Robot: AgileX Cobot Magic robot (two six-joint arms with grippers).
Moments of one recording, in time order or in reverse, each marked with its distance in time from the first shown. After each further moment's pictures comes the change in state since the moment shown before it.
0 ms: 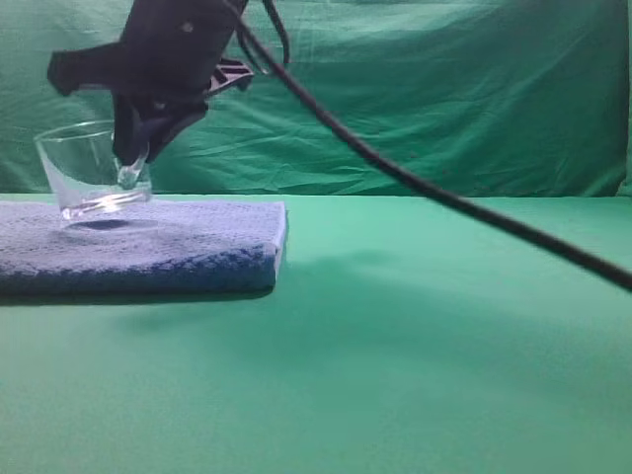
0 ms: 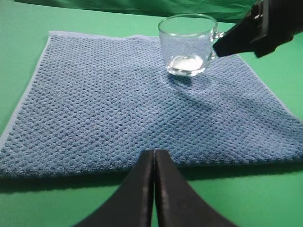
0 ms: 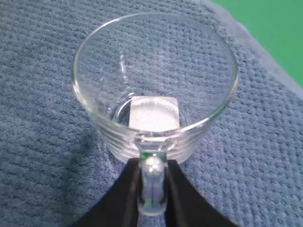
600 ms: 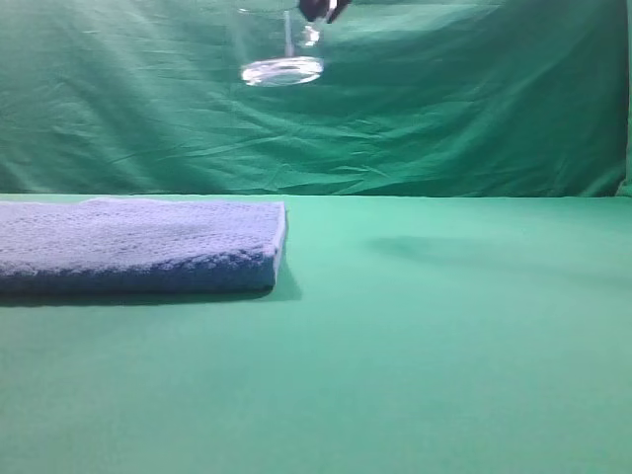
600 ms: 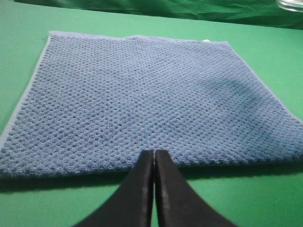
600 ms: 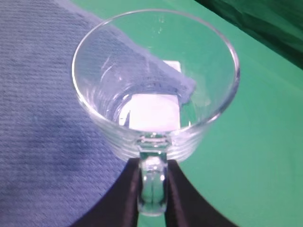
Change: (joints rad) left arm 0.000 0.000 0.000 0.000 0.000 0.000; right arm -0.075 -0.172 0.084 -0.011 0.040 0.027
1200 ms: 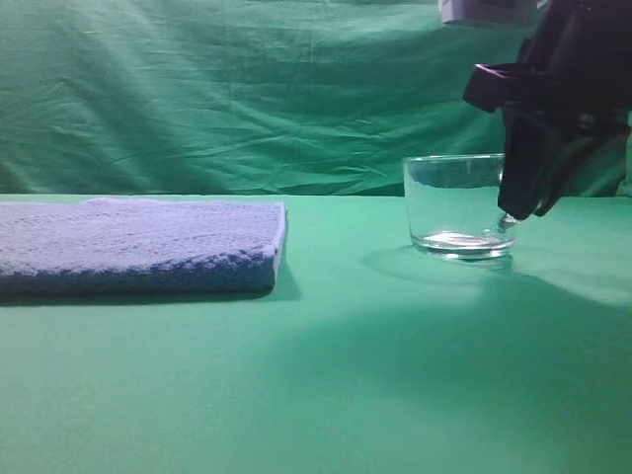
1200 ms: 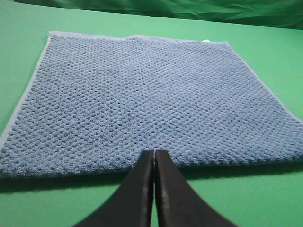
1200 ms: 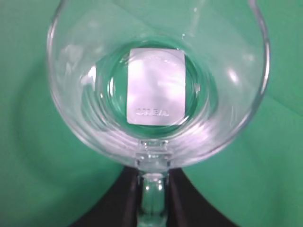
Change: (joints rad) left arm 0.000 0.000 0.000 0.000 0.000 0.000; right arm -0.249 -0.363 0.544 0.000 -0.022 0.027
